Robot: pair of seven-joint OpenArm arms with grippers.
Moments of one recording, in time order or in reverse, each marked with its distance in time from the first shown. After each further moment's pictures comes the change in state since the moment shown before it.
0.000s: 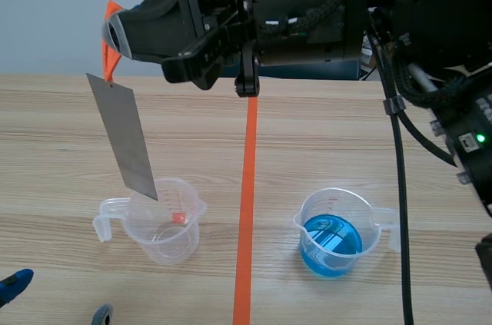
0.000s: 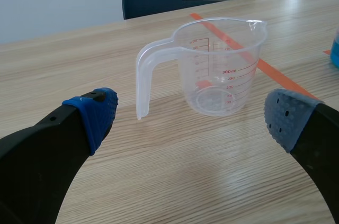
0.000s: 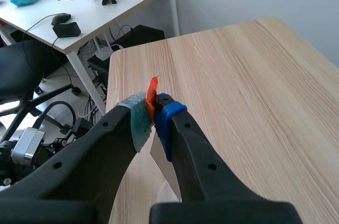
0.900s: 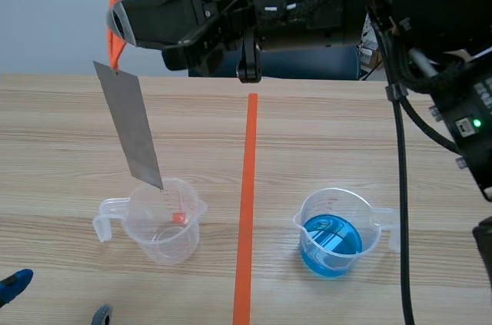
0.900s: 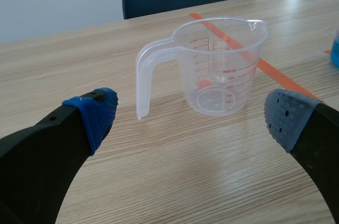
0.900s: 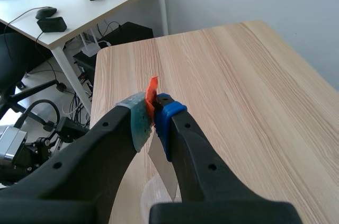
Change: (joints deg) left arm 0.0 0.0 0.0 0.0 0.0 0.1 0.0; right arm 1.9 0.0 0.0 0.0 -3.0 0.0 0.9
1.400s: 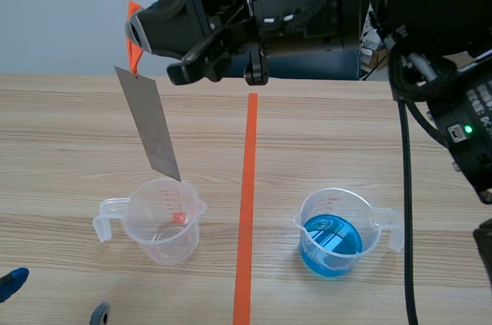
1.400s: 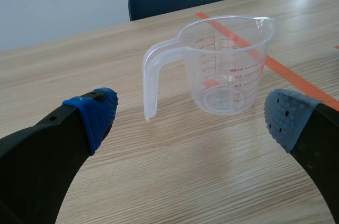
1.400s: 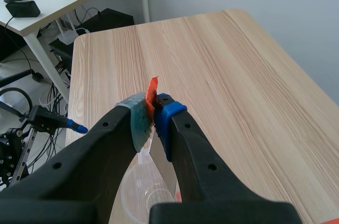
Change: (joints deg) left arm 0.0 0.0 0.0 0.0 0.0 2.5 0.0; right arm -0.4 0.0 0.0 0.0 -6.6 0.0 1.9
